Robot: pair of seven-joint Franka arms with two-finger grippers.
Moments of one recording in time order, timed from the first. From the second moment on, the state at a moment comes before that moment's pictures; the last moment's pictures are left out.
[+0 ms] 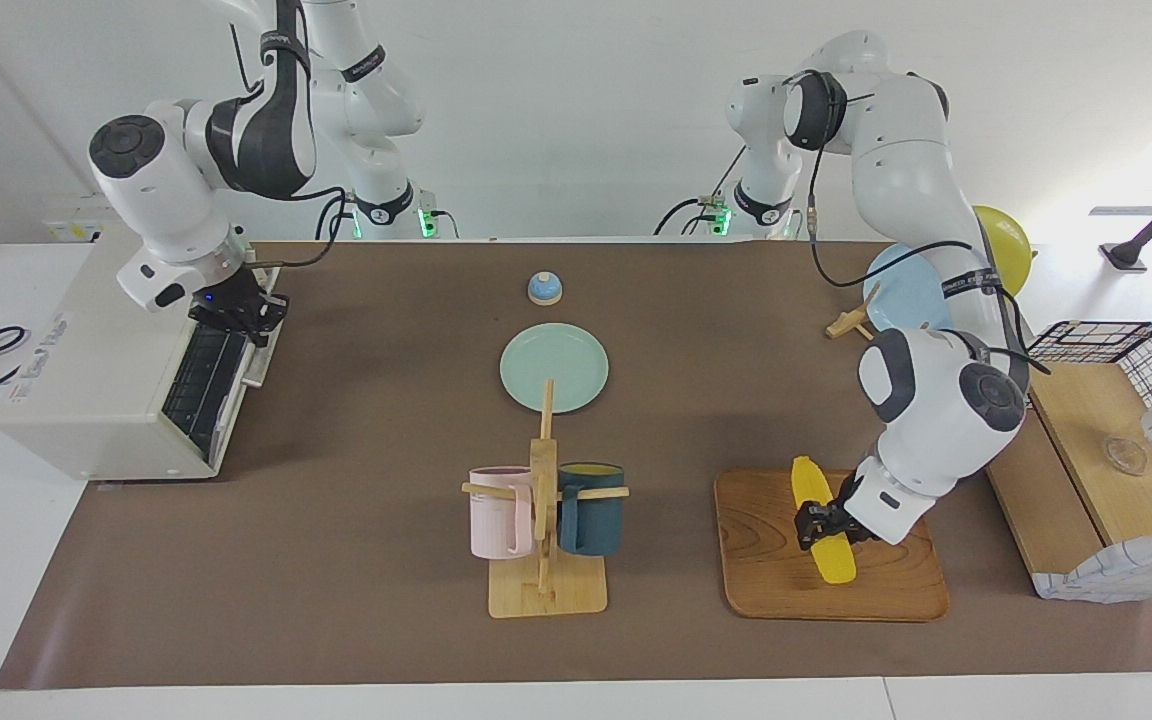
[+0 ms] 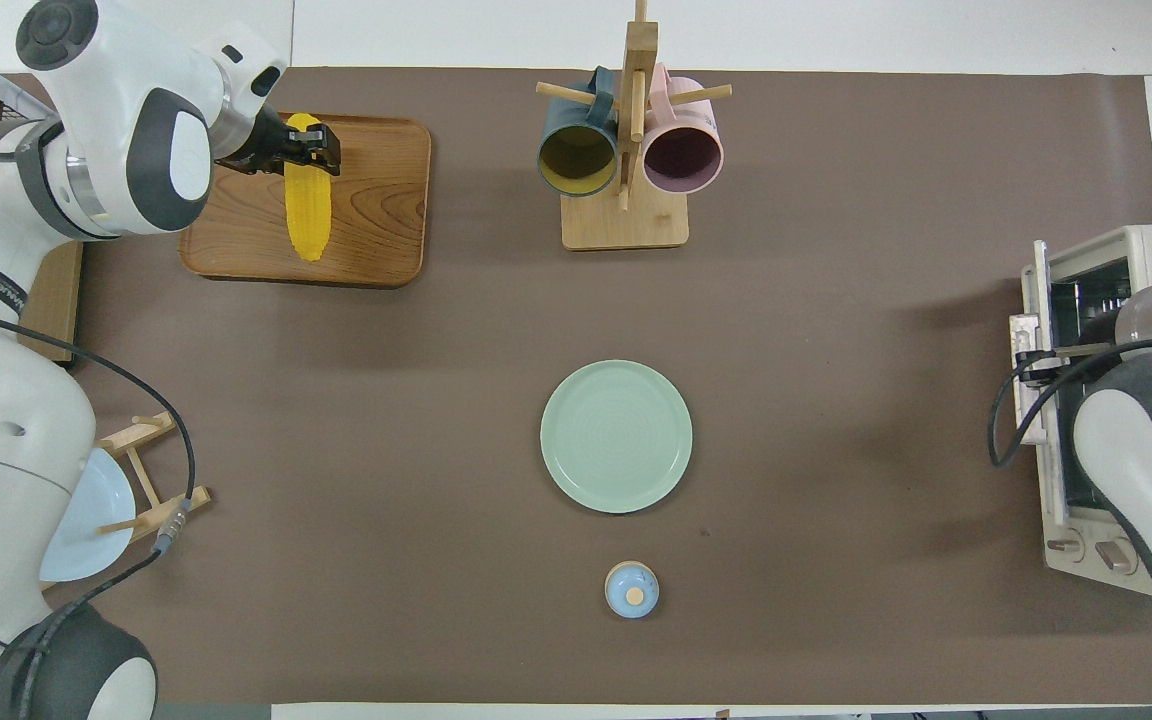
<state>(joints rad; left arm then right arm) -0.14 0.72 -0.06 -1.20 -0.16 2.04 -0.11 -0.12 -0.06 0.03 -2.10 -0.04 1.97 -0.12</state>
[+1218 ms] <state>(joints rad) -0.74 0.15 -0.07 -2.04 -0.16 2.34 -0.69 -0.05 0.06 0.06 -2.29 0.00 2.35 -0.03</state>
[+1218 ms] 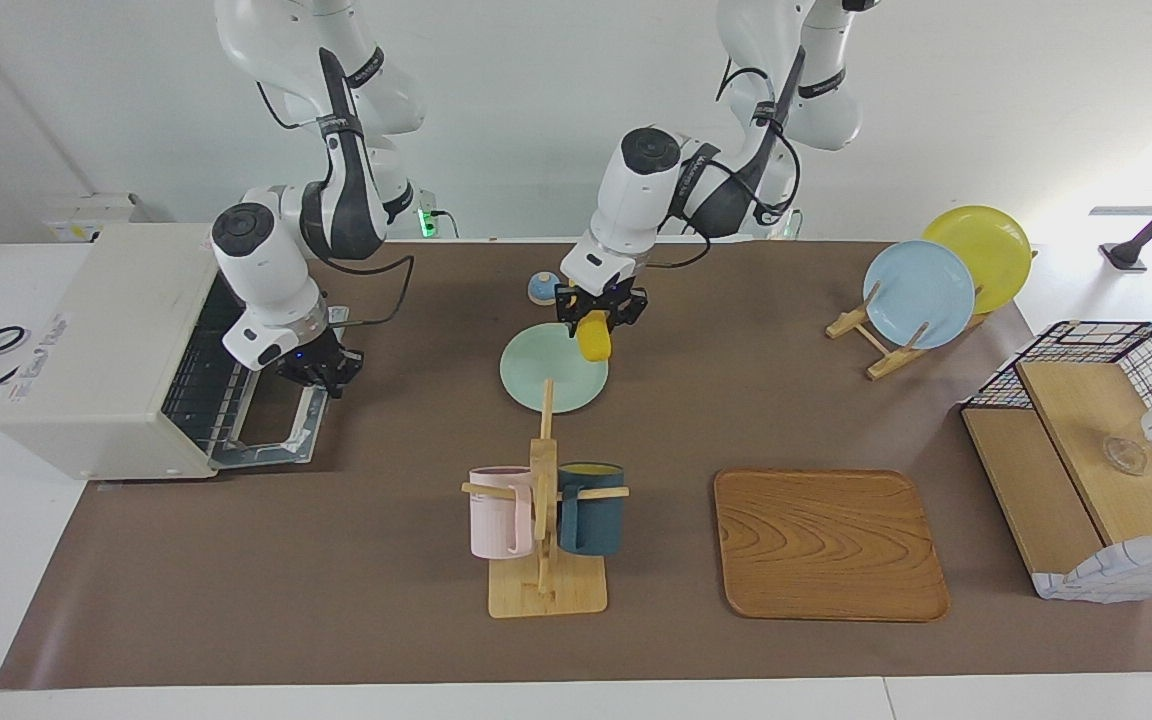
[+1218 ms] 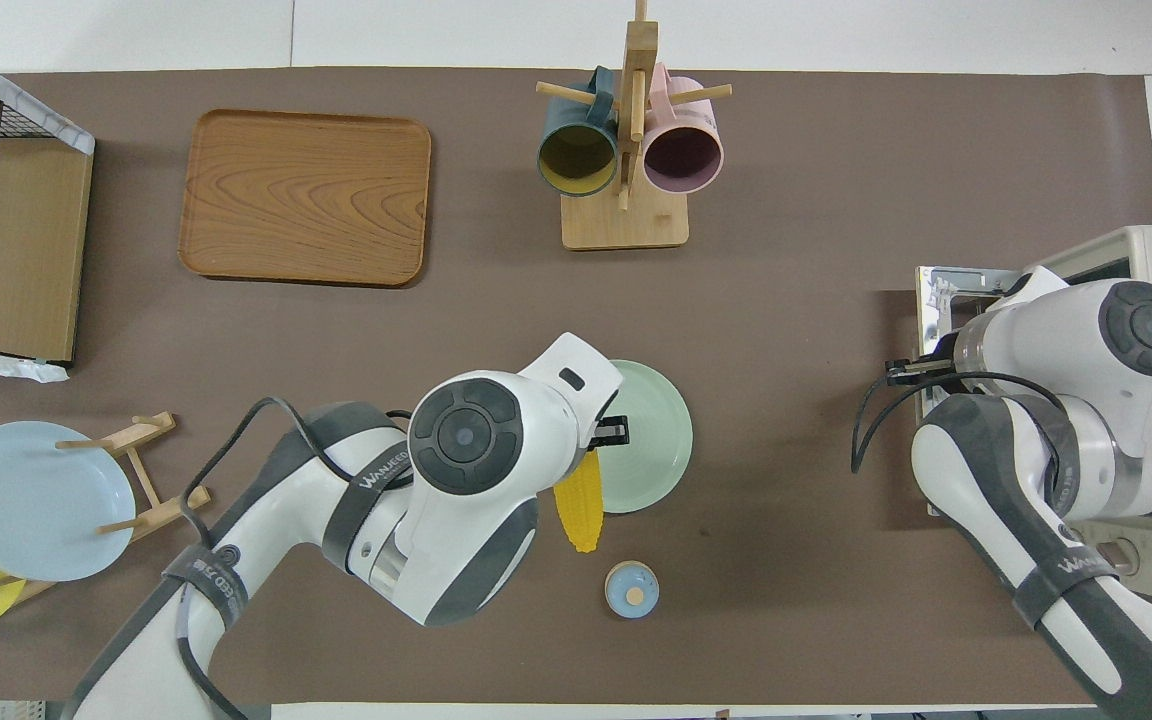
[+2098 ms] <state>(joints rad) -0.80 0.31 -0.06 -2.03 -0.16 2.58 -0.70 -0.02 0.07 0.04 -2.27 -0.02 2.32 0.01</state>
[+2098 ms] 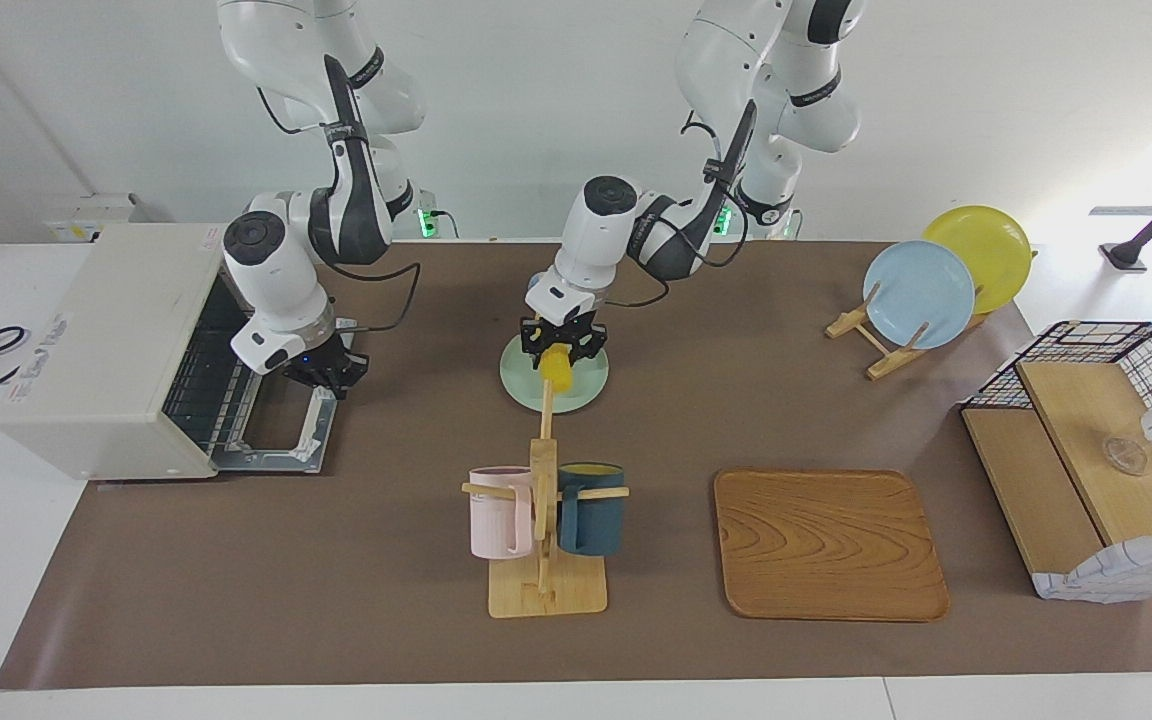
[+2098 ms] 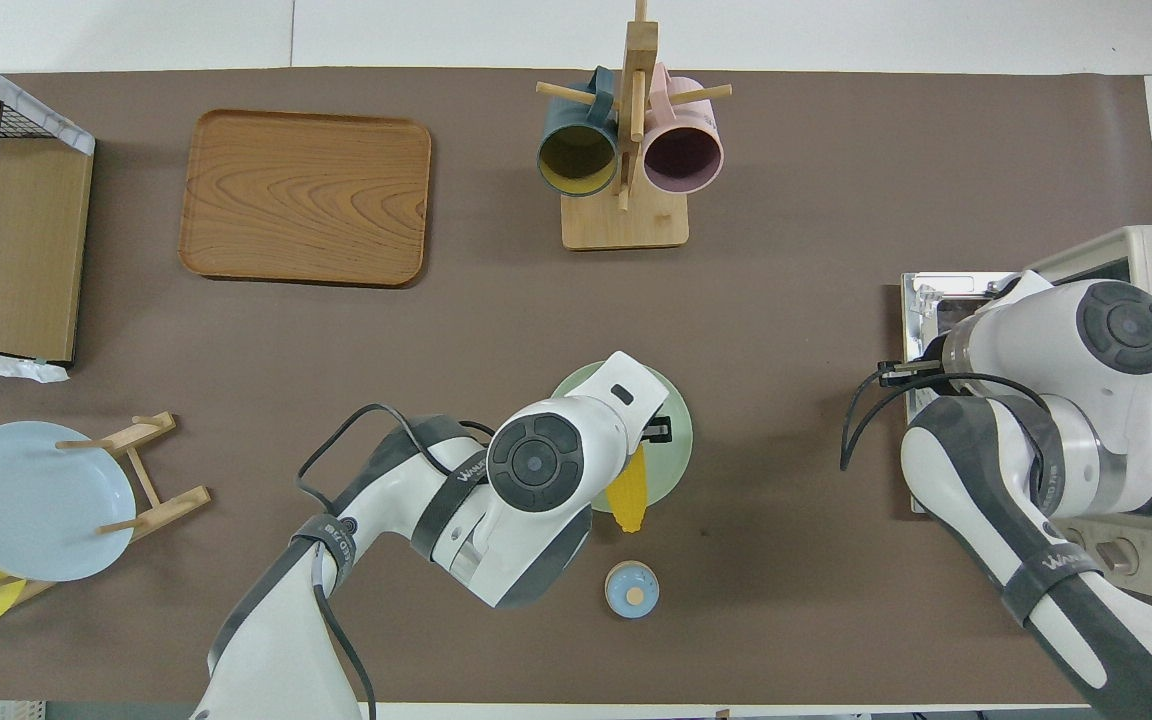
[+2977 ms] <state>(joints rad) -0.73 0.24 -0.03 -1.99 -0.16 2.39 -0.67 0.03 -0.09 0.04 -2.10 -0.03 2.06 -0.04</state>
